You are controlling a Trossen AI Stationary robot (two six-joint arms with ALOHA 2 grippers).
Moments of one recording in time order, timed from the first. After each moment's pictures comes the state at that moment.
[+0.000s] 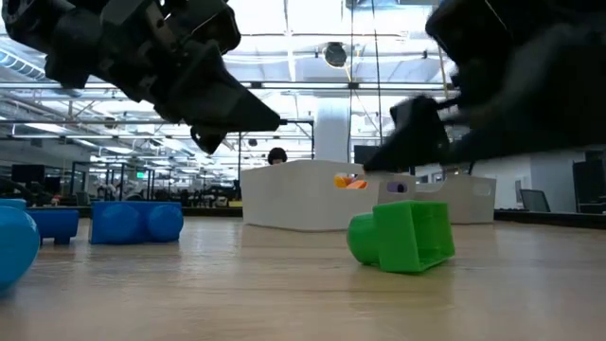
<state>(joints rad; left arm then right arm) -0.34 1.66 0.63 0.66 -0.14 -0.32 0.48 1.80 0.66 0.68 0.15 0.05</state>
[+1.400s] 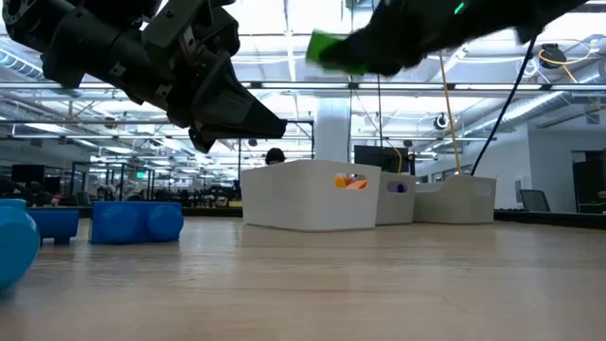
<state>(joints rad) -0.34 1.67 0.63 0.66 -0.32 -0.35 0.24 1.47 0.73 0.50 0.36 -0.08</state>
